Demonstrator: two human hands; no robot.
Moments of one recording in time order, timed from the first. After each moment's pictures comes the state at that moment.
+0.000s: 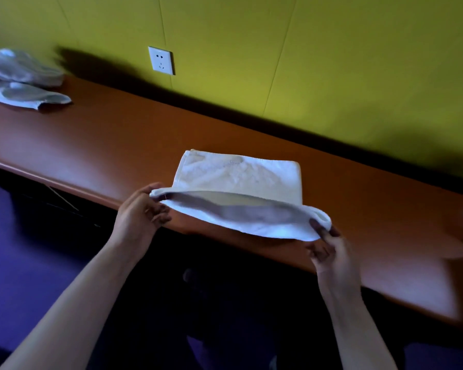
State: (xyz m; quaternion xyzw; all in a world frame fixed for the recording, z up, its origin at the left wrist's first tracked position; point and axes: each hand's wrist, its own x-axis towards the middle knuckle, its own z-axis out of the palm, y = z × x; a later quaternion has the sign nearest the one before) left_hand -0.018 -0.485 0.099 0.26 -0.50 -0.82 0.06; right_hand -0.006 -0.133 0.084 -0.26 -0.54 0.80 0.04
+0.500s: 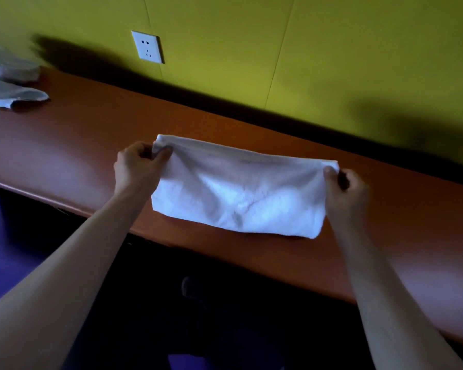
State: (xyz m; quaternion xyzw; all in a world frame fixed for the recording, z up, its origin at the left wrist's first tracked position) left_hand -0.153 -0.496 0.093 0.23 -0.85 -0.45 0.16; right_hand -0.161 -0.118 0.077 -0.09 -0.86 0.45 0.21
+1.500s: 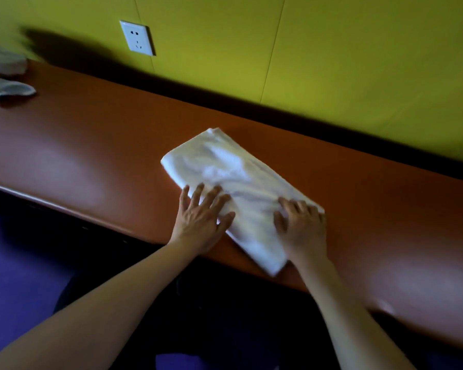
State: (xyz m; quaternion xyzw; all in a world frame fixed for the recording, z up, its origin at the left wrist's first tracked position) left_hand -0.114 -0.386 -0.005 -0.08 -0.99 -0.09 -0.02; right_hand -0.124 -0.140 0.001 0.03 -1.00 0.05 0.02
